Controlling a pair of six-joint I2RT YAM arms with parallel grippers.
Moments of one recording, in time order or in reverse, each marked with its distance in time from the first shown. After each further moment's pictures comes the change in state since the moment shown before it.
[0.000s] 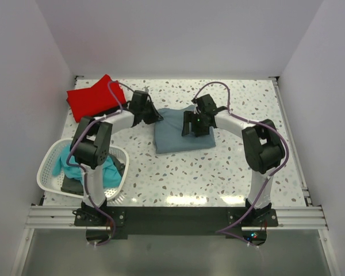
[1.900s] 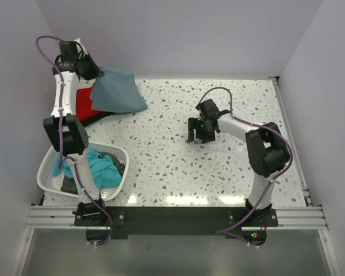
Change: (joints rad) left arm 0.532 0.189 1.012 -0.747 0.138 0.408; right arm 0.000 -0.064 -0.086 -0.089 0.051 -0.015
